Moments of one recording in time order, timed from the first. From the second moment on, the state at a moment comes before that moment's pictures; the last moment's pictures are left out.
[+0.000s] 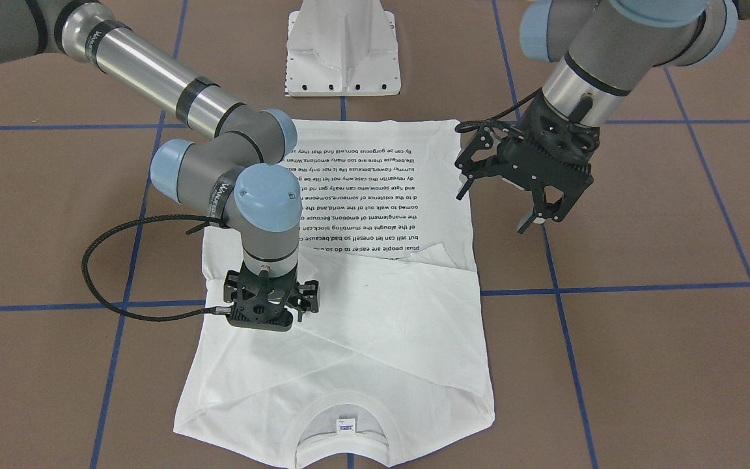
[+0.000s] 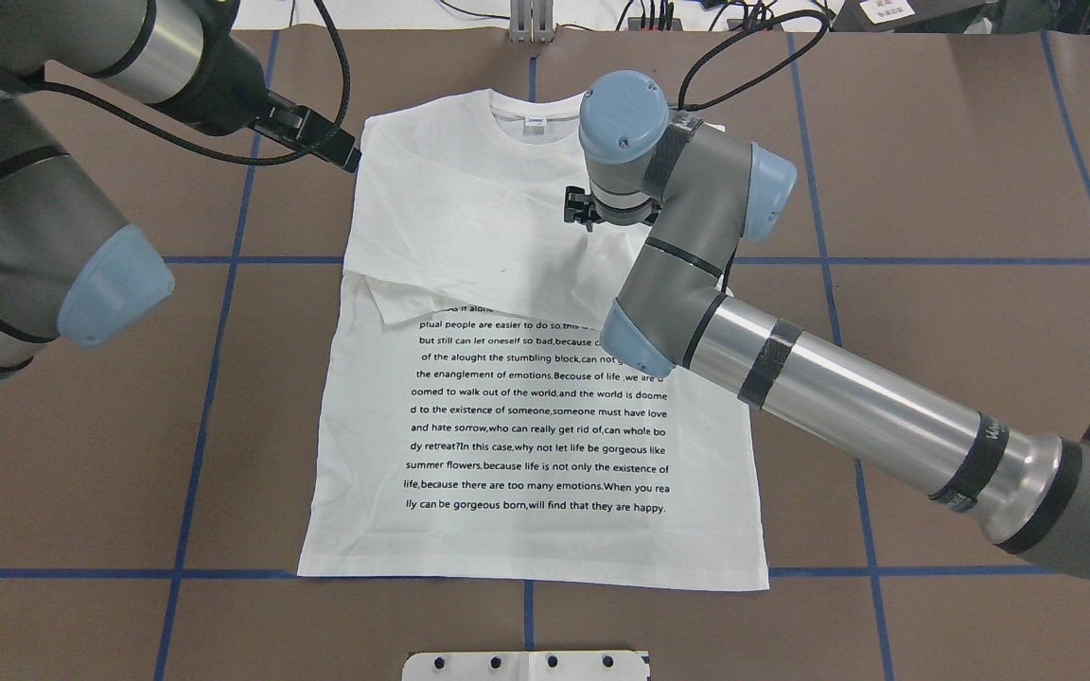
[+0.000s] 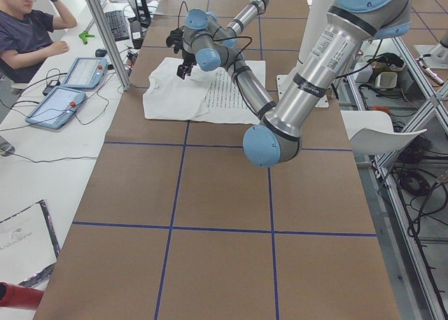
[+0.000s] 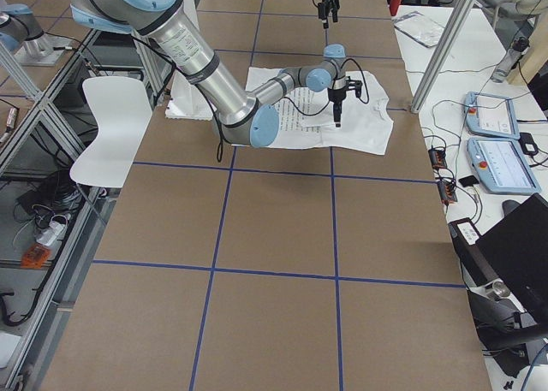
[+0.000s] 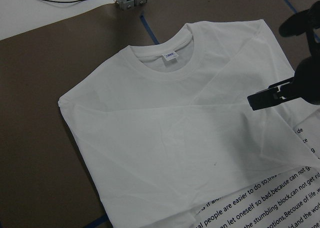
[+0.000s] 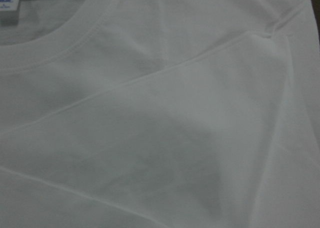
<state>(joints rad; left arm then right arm) -0.93 -2.15 -1.82 -1.79 -2.14 -0.60 0.68 -0.68 1.15 -1.41 1.76 1.16</state>
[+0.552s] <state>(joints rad) -0.93 -2.15 -1.82 -1.79 -2.14 -0.60 0.67 -0.68 1.16 -1.53 1.75 1.09</state>
